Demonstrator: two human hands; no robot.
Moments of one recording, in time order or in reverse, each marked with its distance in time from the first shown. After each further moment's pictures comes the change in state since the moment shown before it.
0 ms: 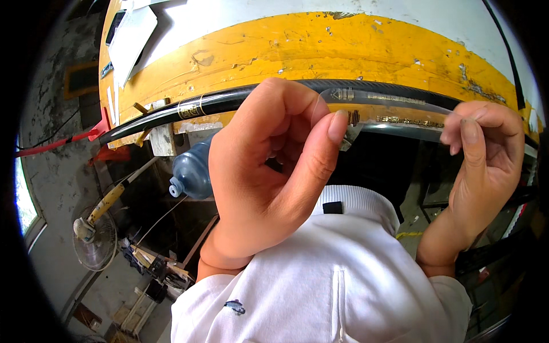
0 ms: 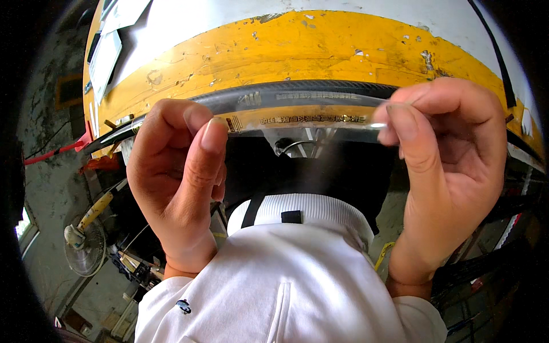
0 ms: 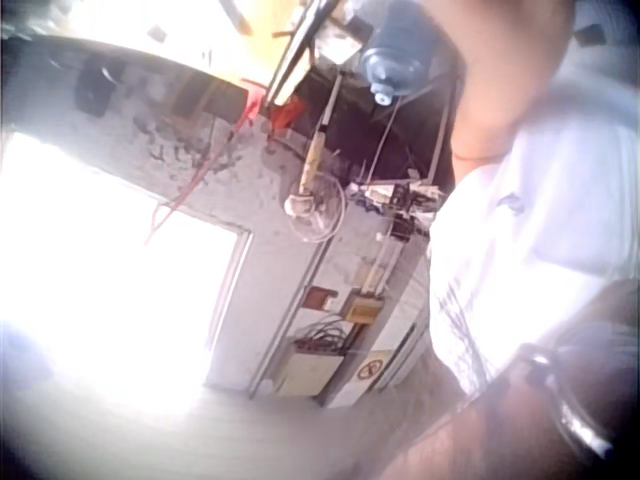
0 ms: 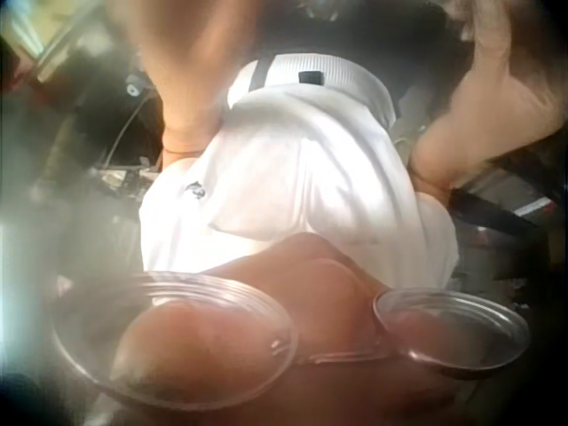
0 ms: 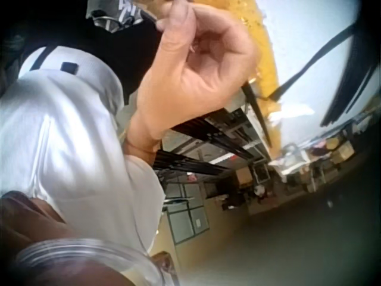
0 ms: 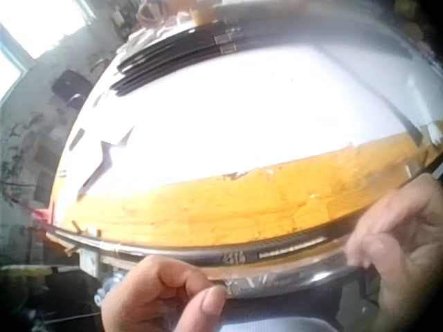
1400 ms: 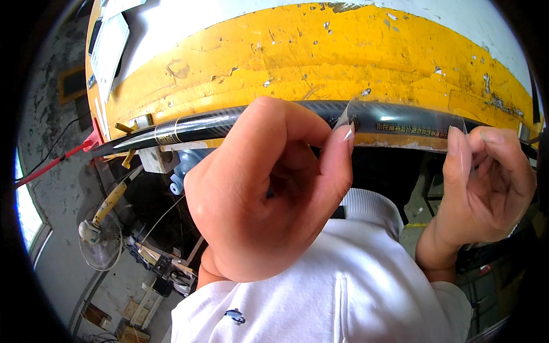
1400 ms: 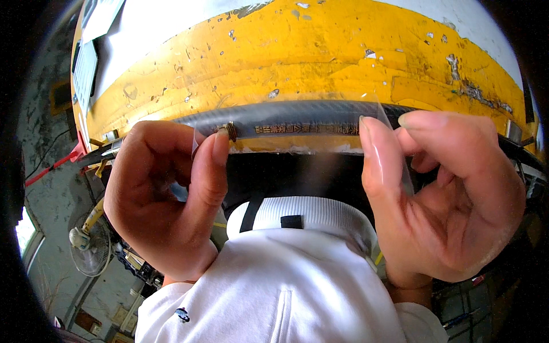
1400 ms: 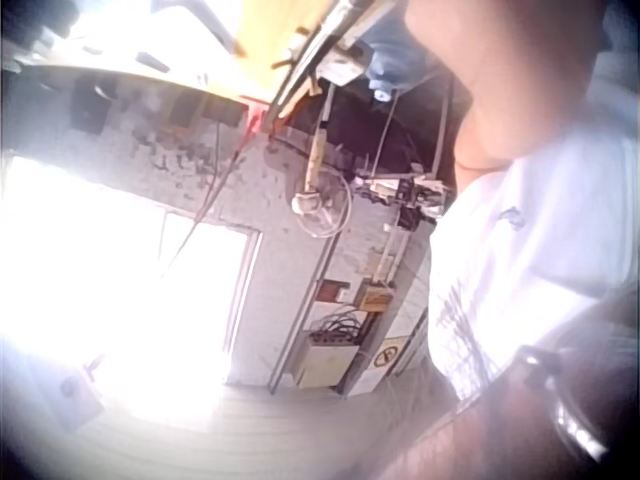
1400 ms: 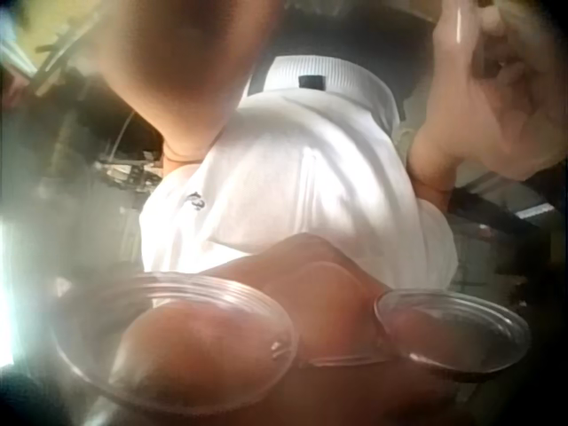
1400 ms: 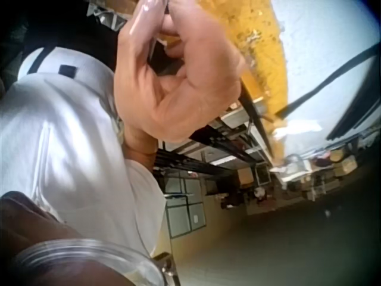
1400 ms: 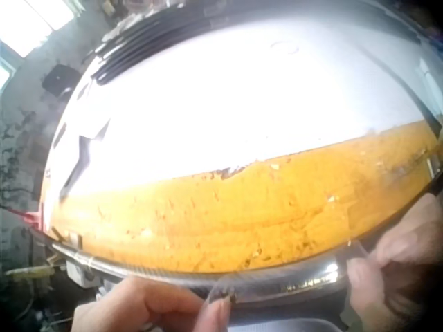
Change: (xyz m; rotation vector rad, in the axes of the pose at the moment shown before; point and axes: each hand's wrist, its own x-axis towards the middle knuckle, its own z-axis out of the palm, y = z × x) left_hand 0.011 0.000 0.009 0.521 0.055 0.003; right_hand 0.001 0.022 0.001 -0.376 -0.150 -0.265
